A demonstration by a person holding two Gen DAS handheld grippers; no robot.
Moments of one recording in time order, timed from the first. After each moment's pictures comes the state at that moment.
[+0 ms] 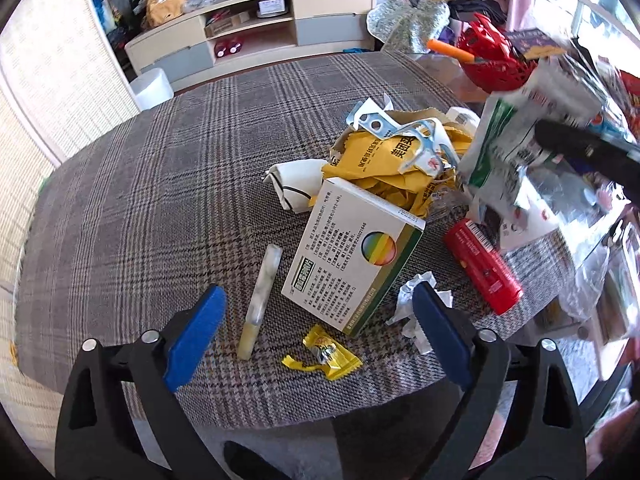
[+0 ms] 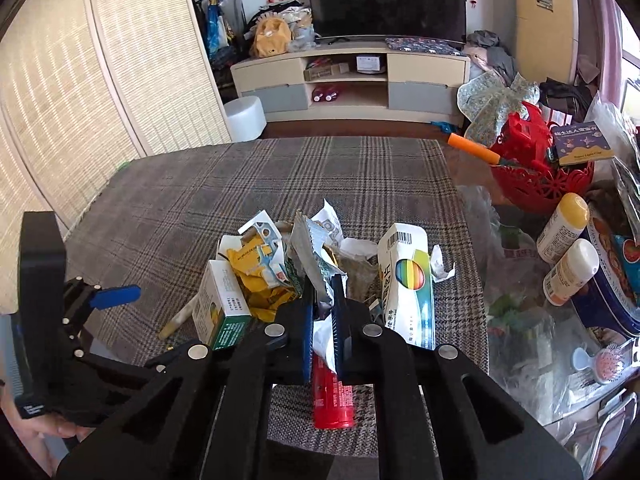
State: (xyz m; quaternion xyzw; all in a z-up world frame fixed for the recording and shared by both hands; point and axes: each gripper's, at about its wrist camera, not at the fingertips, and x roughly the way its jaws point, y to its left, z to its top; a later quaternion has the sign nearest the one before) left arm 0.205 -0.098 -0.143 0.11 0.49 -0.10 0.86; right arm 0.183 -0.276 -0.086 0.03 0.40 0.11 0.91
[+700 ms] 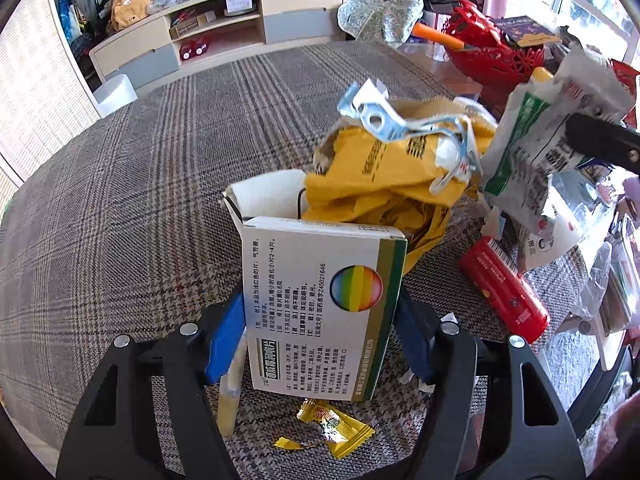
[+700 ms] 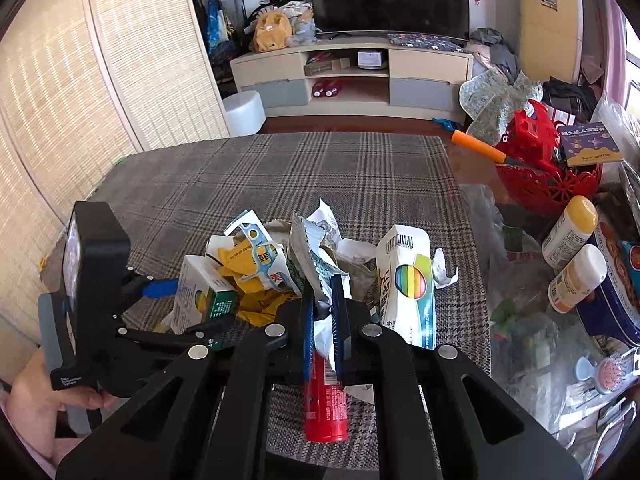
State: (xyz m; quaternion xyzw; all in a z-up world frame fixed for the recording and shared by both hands) left arm 0.253 -0.106 -0.175 0.10 0.49 -0.16 0.85; right arm 0.197 -0.272 -0.098 0.03 0.41 0.11 0.90
